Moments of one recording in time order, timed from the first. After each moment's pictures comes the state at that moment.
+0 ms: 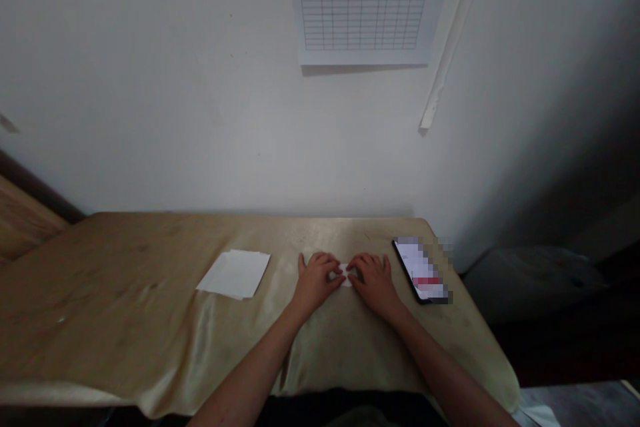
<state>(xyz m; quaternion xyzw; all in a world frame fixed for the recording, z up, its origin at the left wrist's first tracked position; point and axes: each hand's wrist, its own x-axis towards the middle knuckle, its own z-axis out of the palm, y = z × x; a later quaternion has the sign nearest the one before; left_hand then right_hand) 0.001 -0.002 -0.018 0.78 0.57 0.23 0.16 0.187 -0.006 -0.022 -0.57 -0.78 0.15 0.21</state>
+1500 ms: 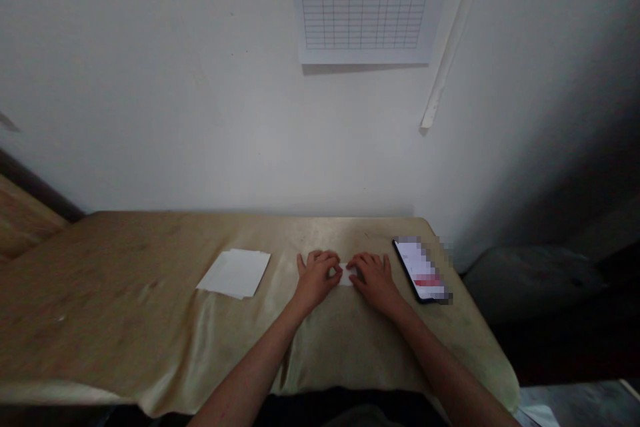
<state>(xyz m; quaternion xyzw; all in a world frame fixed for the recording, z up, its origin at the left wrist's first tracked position) 0.003 0.000 -0.019 0.76 0.59 0.21 0.16 0.194 -0.004 -0.023 -0.56 -0.79 0.17 0.18</state>
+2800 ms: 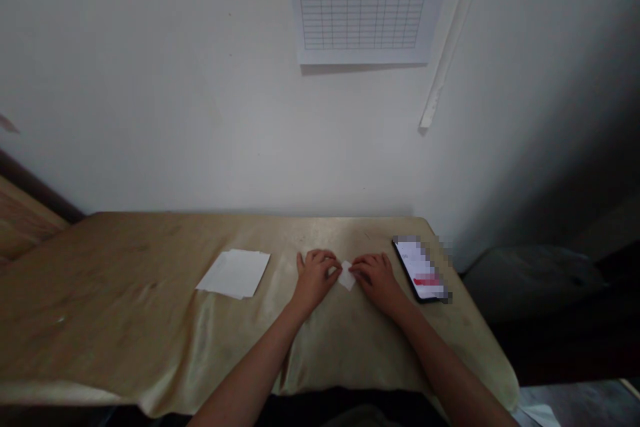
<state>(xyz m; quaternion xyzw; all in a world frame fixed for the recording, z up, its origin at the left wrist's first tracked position) 0.002 0.000 -0.024 0.77 0.59 0.24 0.12 0.207 -0.004 -0.026 -0.51 -0.82 0.16 0.22</state>
